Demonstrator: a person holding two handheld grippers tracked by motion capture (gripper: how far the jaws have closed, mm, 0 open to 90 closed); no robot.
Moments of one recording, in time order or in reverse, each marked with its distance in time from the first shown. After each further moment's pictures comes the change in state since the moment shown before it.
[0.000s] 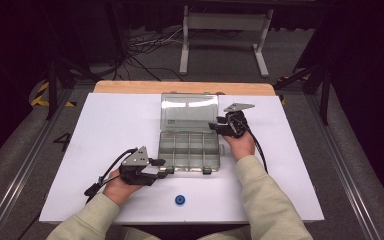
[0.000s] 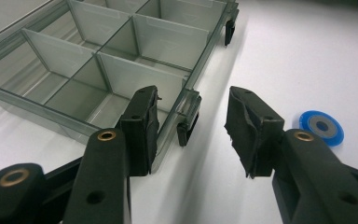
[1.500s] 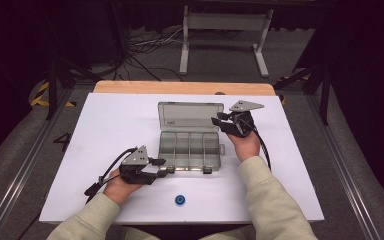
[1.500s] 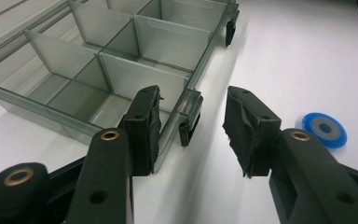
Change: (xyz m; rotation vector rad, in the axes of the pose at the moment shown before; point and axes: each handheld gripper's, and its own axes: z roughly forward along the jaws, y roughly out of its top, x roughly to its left) left arm 0.002 0.000 0.001 -0.008 0.002 0.006; right arm 0.015 0.014 -0.038 -0.124 0.007 -0.088
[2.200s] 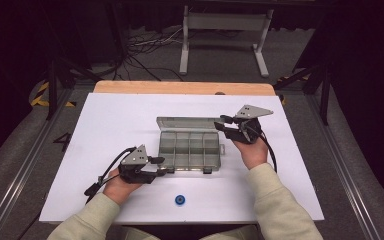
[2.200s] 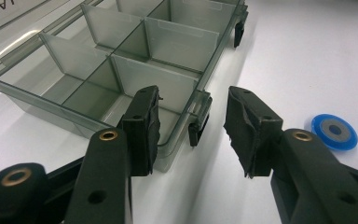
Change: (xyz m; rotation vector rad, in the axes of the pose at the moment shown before) left arm 0.001 0.000 -0.002 -0.006 0.032 0.000; right arm 0.019 0.005 -0.036 -0.050 0.027 -0.070
